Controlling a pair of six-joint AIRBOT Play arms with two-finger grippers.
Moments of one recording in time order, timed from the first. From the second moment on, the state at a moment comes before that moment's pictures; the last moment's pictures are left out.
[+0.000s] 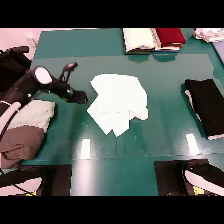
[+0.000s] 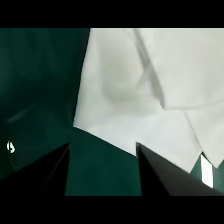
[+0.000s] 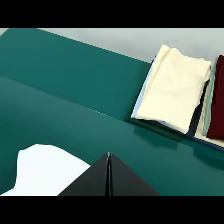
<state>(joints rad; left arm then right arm) -0.29 -1.36 1.11 1.10 -1.02 -1.44 0.19 -1.13 2.01 -1.39 1.25 1.47</state>
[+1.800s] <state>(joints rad) -0.12 -1.27 1.27 1.12 -0.95 -1.39 0.17 -1.40 1.11 -0.92 1.08 1.40</state>
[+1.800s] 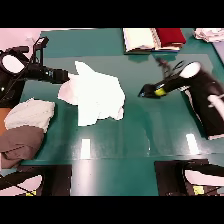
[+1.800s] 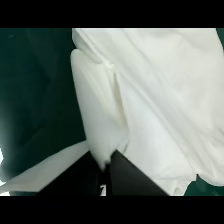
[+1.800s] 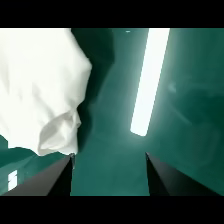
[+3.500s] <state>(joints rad) -0.11 -0.97 1.19 1.30 -0.93 -1.44 0.02 -0.92 1.45 -1.31 1.21 1.36</state>
